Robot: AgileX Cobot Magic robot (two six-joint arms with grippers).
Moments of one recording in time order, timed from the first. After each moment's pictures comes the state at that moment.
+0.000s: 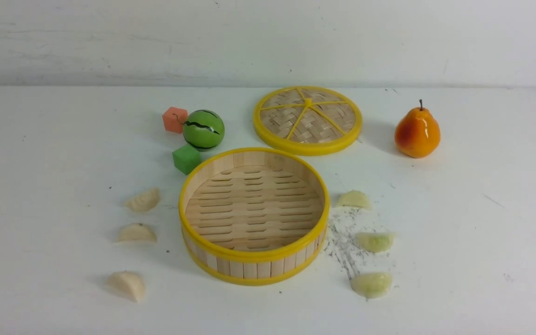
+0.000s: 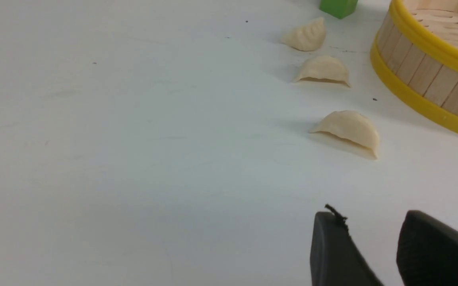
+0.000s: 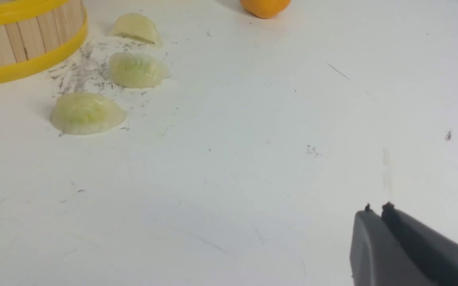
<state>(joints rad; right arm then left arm) 0.04 -0.01 0.02 0.04 0.38 -0.14 -0.05 -0.01 0.03 -0.04 0.40 -0.10</state>
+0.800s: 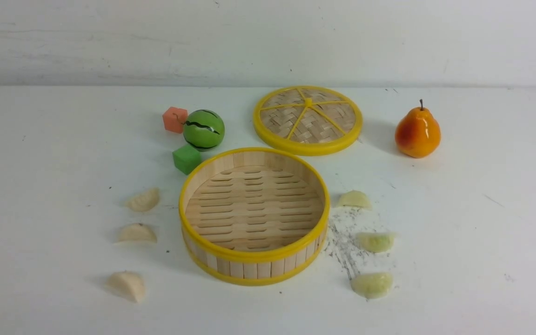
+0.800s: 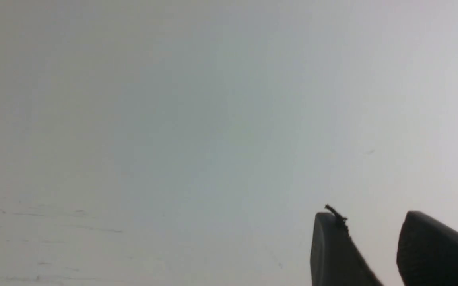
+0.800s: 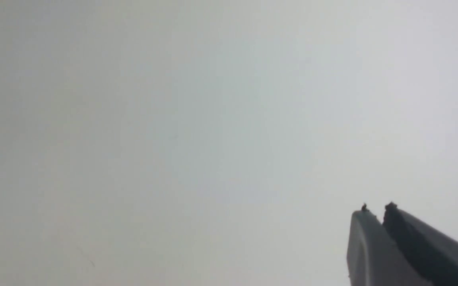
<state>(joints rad) 0.04 -0.01 0.03 0.04 -0.54 0.08 -0.05 -0.01 0.03 0.00 -0.54 -0.17</state>
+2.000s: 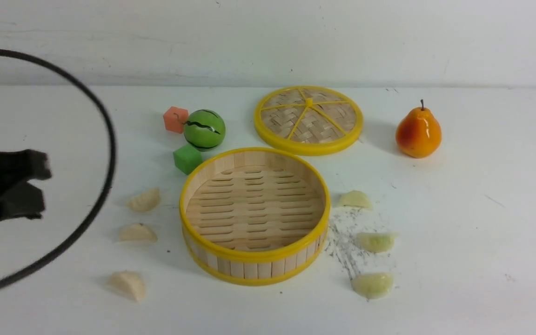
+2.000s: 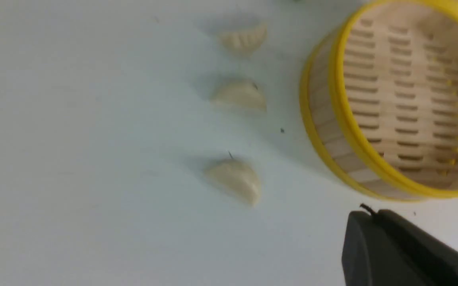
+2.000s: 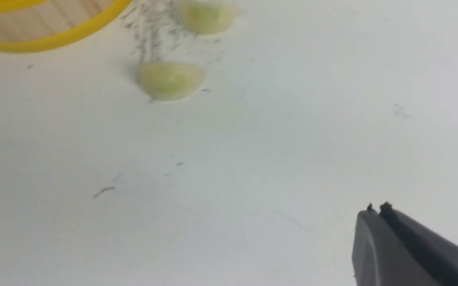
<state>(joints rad) 0.07 0.72 -0.51 0.32 0.66 -0.30 -0.05 1.10 -0.97 -0.26 0.84 -0.16</state>
